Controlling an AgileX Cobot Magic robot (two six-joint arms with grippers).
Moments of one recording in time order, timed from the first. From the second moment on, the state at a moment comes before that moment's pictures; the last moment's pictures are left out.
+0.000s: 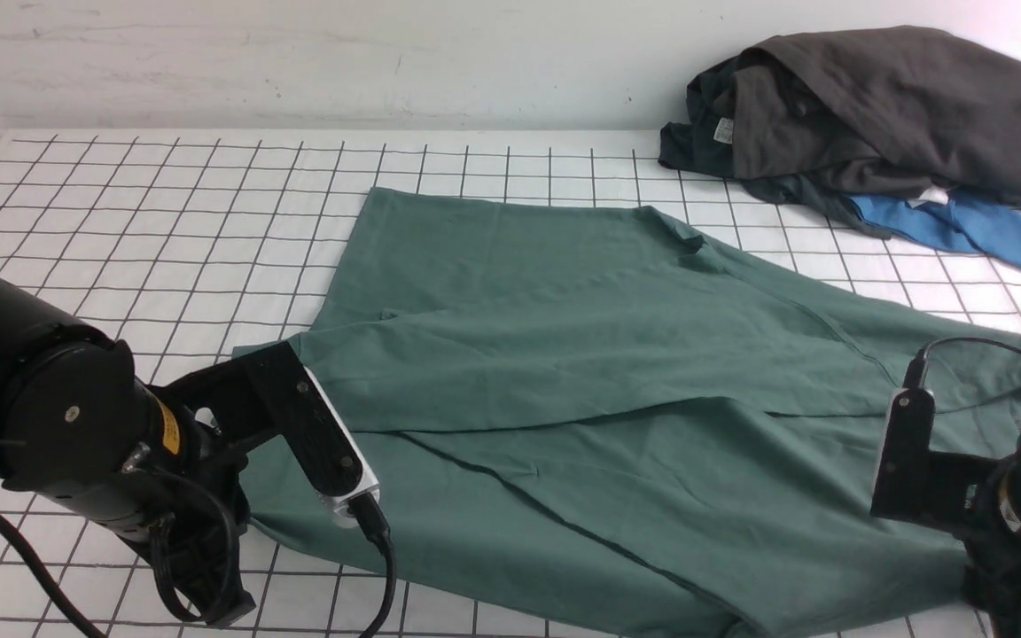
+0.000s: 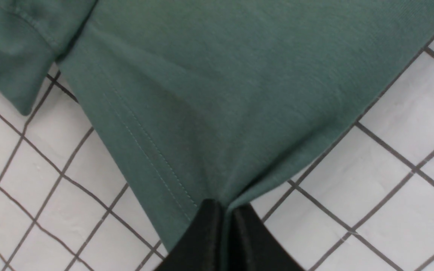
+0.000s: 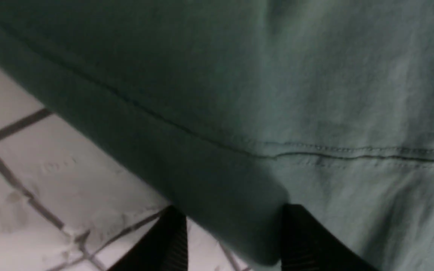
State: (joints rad) right arm 0.26 1.60 -0.69 -0.53 0.70 -0.46; left arm -0.41 1.36 -0.80 0.08 0.76 0.47
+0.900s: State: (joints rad) right arm 0.07 1.94 -1.40 -0.54 0.61 0.08; left arm -0.24 2.31 -2.23 0.09 0.69 0.16
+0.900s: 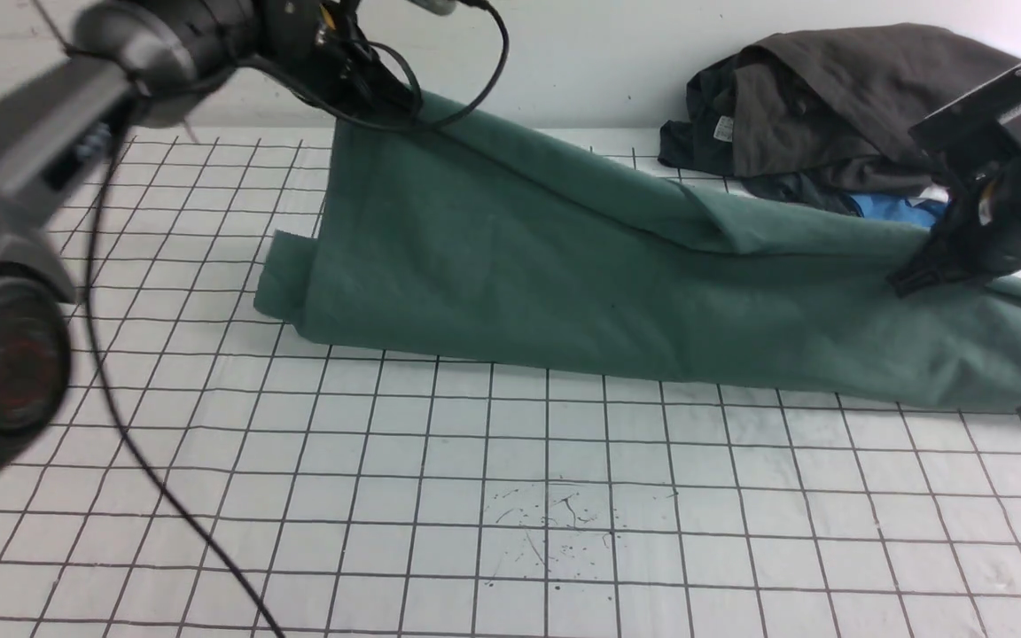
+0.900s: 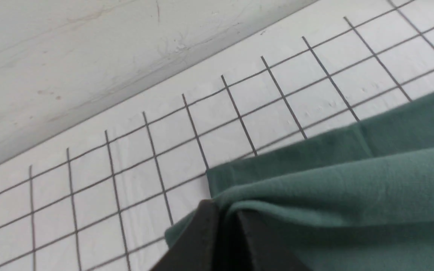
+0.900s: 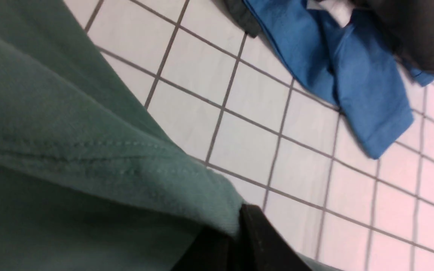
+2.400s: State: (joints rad) right arm 0.13 2.27 -1.93 0.46 0.75 -0.56; left arm -0.25 2.20 -2.66 -0.22 1.26 0.25
